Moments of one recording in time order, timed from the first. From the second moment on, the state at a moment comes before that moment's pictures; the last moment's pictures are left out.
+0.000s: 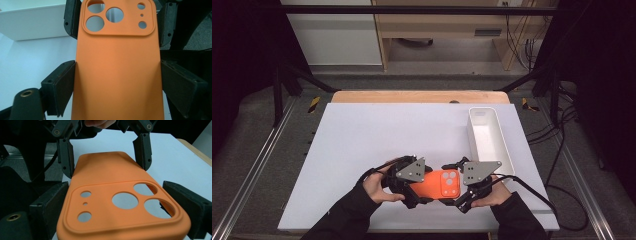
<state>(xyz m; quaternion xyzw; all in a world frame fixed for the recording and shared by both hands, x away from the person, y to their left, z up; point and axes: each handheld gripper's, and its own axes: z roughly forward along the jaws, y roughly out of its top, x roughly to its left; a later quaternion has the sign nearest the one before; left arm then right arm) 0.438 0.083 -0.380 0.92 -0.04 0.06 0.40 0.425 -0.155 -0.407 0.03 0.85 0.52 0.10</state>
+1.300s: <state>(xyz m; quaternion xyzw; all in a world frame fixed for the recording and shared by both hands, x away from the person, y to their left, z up) 0.437 0.085 -0.384 0.92 -0.04 0.05 0.40 0.422 -0.155 -0.407 0.02 0.85 0.52 0.10</state>
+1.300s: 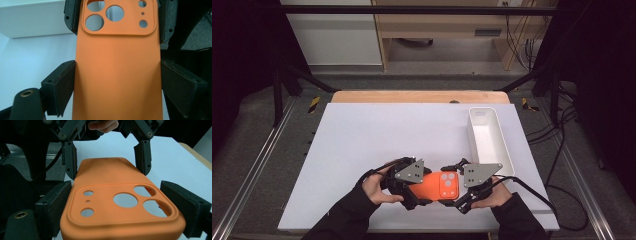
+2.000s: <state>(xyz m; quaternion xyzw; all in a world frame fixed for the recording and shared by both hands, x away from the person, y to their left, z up) 0.436 0.083 -0.386 0.92 -0.04 0.05 0.39 0.422 -0.154 -0.408 0.02 0.85 0.52 0.08</state>
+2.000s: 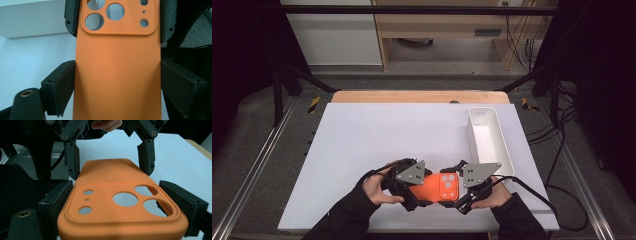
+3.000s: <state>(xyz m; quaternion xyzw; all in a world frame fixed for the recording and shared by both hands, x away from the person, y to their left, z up) 0.442 0.094 -0.384 0.91 0.02 0.06 0.41 0.424 -0.160 -0.401 0.03 0.86 0.50 0.08</state>
